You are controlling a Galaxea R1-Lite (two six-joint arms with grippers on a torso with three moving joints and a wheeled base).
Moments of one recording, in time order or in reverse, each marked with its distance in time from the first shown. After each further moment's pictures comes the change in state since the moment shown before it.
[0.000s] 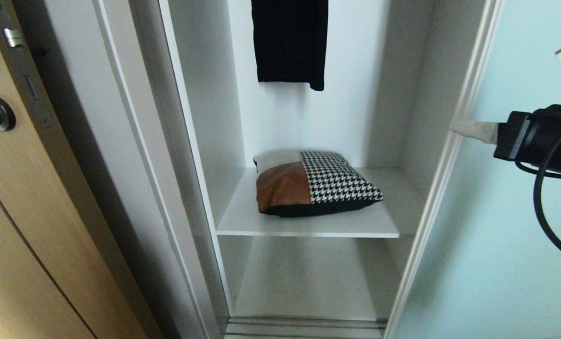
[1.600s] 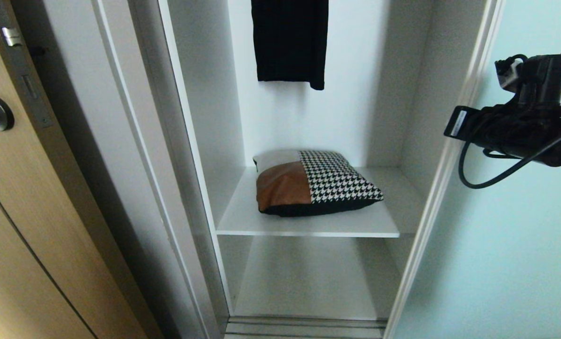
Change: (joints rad) left arm 0.000 0.000 0.000 0.000 0.000 0.000; right arm -0.068 0.354 -0.284 0.007 -0.368 0.084
